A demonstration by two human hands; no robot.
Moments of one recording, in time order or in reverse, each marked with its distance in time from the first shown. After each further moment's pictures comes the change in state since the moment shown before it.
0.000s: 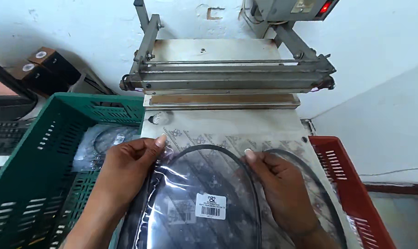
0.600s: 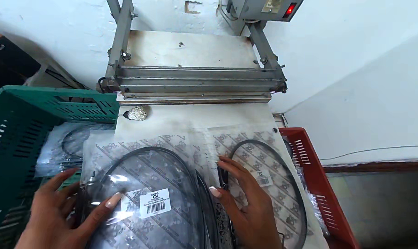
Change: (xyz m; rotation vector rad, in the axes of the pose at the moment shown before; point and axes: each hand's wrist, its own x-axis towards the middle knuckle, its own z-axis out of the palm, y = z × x) left_hand -0.066 -0.055 -0.056 0.303 -0.063 -0.056; right_hand -0.058 0.021 0.002 -0.370 -0.020 -0.384
